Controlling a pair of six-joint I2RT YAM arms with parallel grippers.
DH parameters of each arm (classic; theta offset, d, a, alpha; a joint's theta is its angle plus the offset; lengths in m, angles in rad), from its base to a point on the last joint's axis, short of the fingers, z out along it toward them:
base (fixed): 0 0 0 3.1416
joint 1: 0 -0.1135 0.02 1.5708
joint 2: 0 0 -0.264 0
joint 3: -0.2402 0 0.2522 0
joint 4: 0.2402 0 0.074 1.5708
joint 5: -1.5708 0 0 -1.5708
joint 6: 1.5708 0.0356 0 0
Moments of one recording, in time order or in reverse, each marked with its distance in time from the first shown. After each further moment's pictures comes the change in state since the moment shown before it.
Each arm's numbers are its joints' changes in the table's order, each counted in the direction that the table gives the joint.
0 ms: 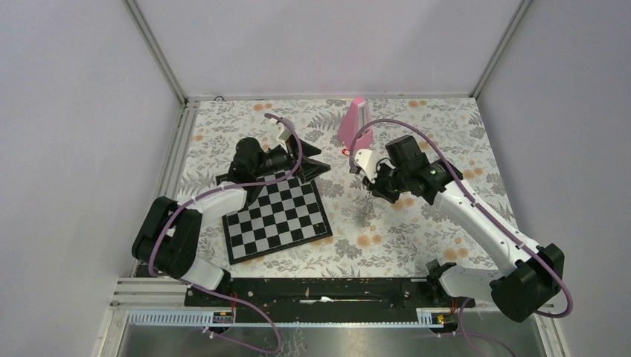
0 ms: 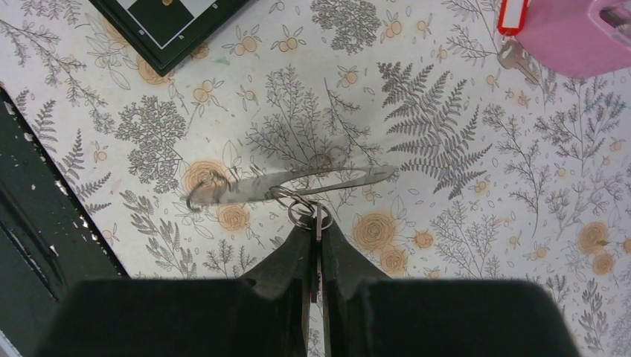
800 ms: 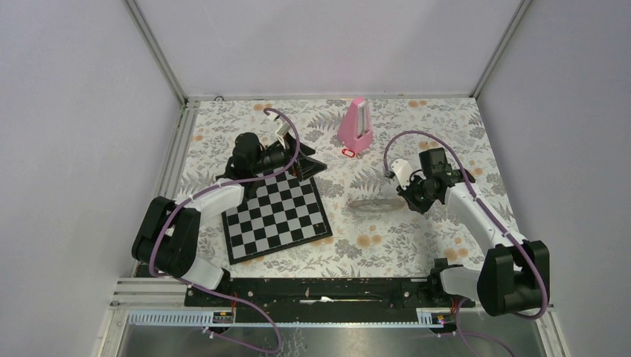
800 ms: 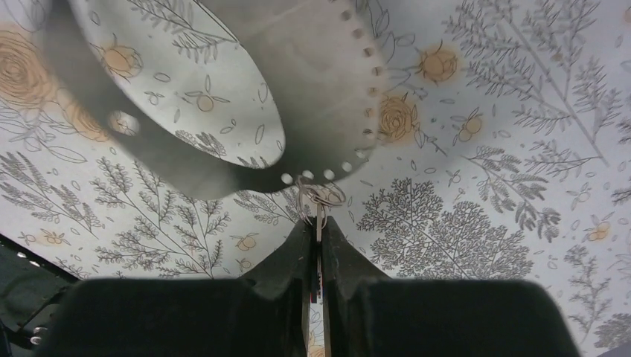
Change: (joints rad) left arm -0.057 0.002 -0.033 0.166 0.008 0.002; right arm 0.396 0.035 0.269 -0.047 -0.049 -0.101
